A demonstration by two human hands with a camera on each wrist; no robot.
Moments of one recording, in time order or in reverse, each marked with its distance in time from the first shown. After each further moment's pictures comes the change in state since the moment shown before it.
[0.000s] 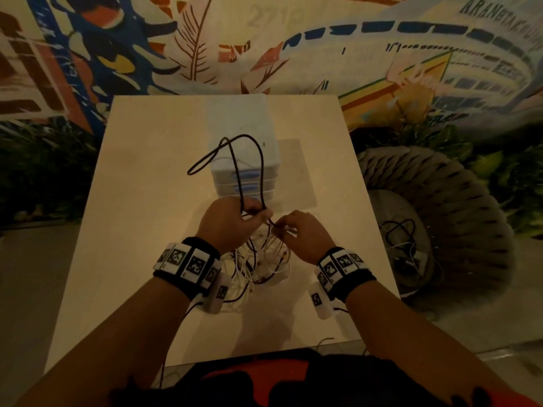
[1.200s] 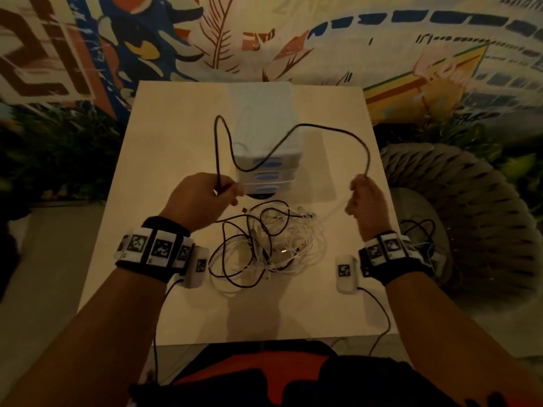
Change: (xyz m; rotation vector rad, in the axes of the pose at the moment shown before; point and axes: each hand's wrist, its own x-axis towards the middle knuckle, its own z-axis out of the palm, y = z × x) left_hand -0.017 -0.028 -0.075 0.163 -0.049 -0.178; right_hand 0.013 0.033 -0.044 0.860 0.521 0.379
